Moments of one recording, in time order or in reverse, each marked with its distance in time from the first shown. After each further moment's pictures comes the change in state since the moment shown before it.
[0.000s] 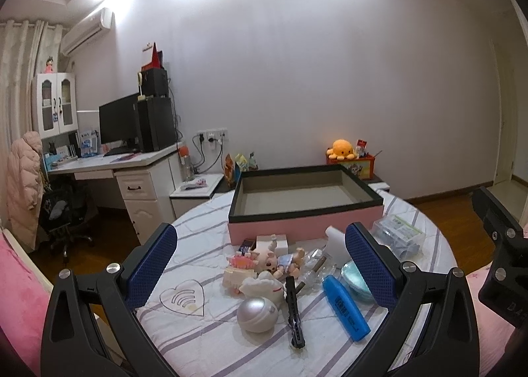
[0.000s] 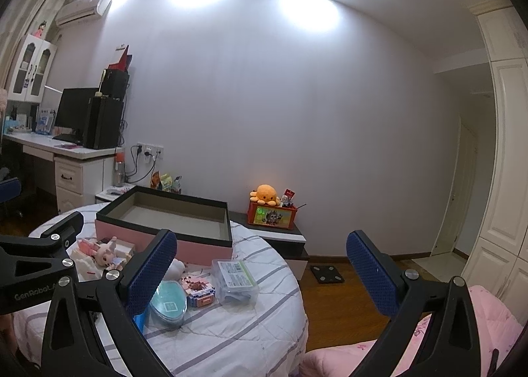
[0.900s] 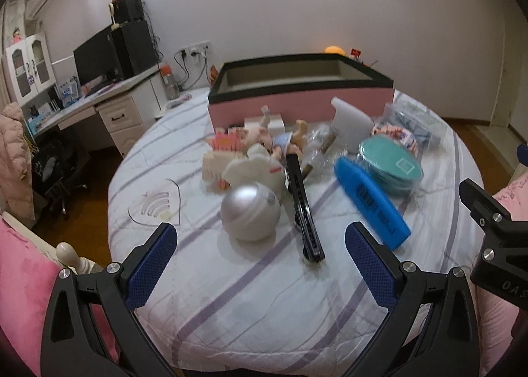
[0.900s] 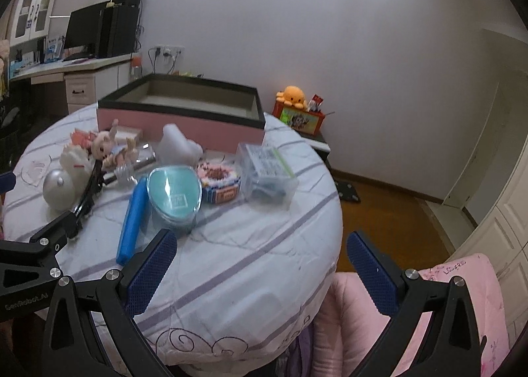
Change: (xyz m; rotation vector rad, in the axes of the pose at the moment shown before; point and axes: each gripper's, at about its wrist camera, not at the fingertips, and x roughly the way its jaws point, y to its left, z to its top) left arm 0.052 -0.008 -0.076 0.065 0.396 -0.045; right arm 0.060 0.028 -0.064 -0.079 0.454 0.100
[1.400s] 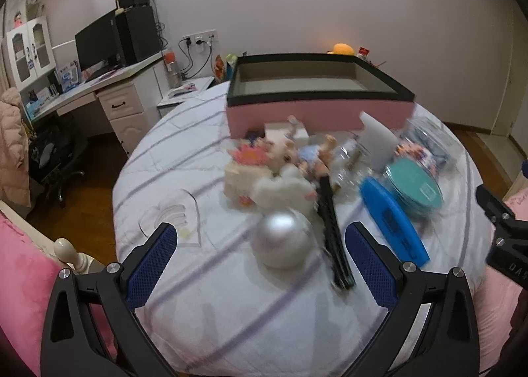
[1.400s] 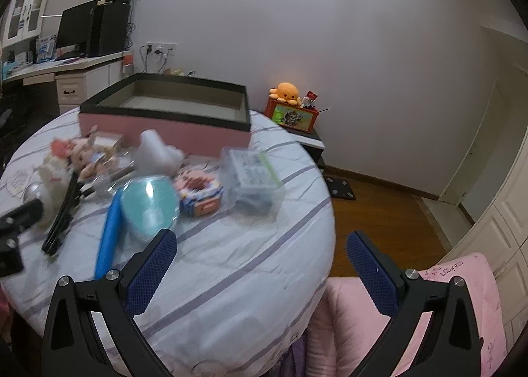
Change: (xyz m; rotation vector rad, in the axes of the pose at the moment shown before) left arm 0.014 0.032 0.033 -0.056 0.045 -0.011; right arm 0.021 -0.014 0.020 0.011 0.010 -0.031
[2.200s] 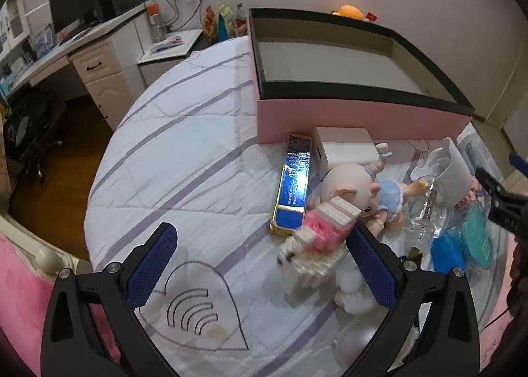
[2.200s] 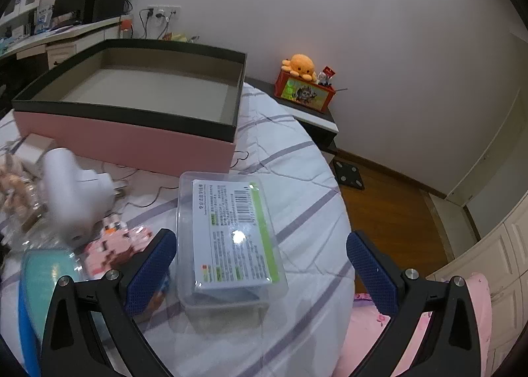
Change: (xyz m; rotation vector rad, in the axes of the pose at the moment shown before) left arm 0.108 0.049 0.058 -0.017 0.244 -0.101; right arm 0.129 -0.007 0.052 -0.080 0.159 0.034
